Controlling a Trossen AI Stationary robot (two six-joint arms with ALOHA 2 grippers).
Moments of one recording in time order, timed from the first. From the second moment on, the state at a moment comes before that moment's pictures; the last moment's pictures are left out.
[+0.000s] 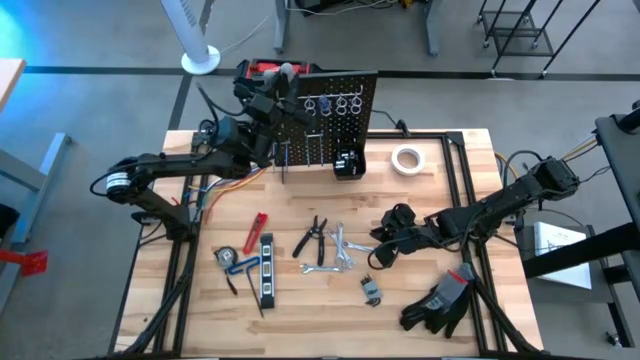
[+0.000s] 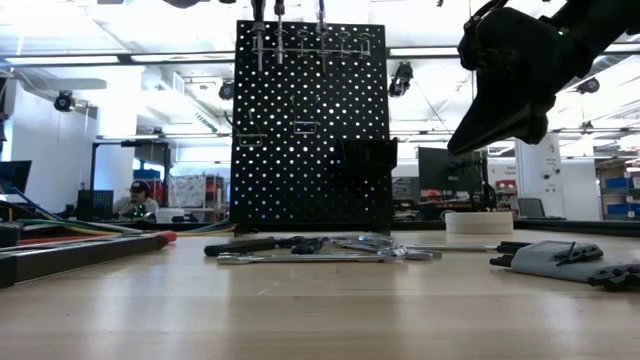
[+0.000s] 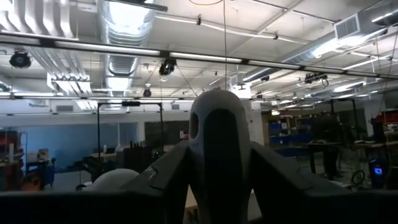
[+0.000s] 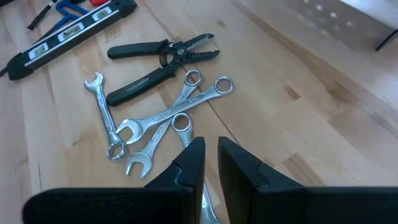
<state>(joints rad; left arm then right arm) 0.25 1.49 1.20 0.98 -0.75 0.54 0.35 1.28 0.62 -0.18 0.47 0.75</state>
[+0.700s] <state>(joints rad) 0.18 1.49 1.29 0.94 -0.75 0.66 0.35 1.28 0.62 -0.18 0.47 0.75</state>
